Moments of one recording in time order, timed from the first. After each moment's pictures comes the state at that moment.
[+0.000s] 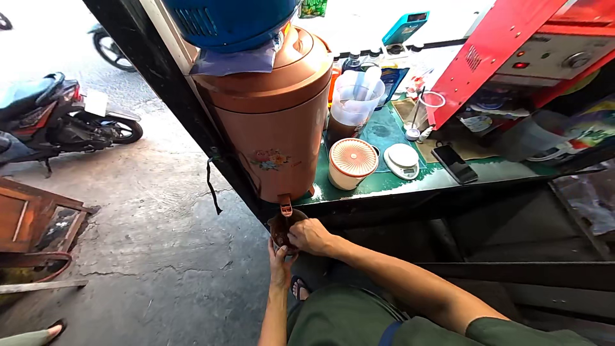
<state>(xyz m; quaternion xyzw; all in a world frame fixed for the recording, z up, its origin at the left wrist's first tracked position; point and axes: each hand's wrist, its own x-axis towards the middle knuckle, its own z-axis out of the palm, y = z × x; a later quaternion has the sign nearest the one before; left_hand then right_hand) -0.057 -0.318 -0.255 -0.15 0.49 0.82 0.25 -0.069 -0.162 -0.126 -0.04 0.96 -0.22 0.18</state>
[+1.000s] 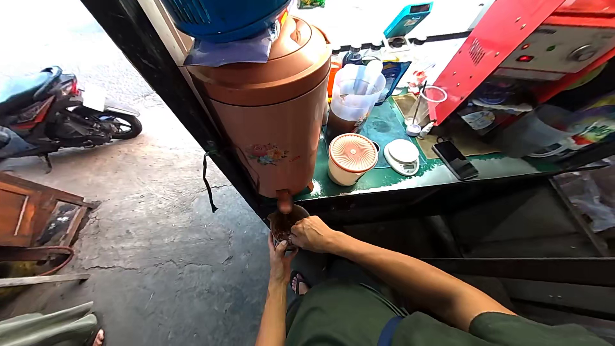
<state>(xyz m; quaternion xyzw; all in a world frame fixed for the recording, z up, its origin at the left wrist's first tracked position) -0.054 -0.315 -0.253 -0.15 0.50 0.82 0.25 -0.061 -0.156 -0.124 -0.08 0.96 -0.21 0.19</state>
